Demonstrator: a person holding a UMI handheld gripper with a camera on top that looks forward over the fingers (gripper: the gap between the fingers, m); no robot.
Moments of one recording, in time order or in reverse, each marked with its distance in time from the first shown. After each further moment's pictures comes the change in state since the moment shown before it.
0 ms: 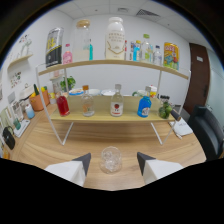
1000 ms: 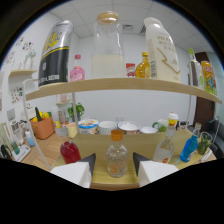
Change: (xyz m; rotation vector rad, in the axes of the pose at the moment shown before) arm -0.091 -0.126 0.123 0.307 -0.086 0.014
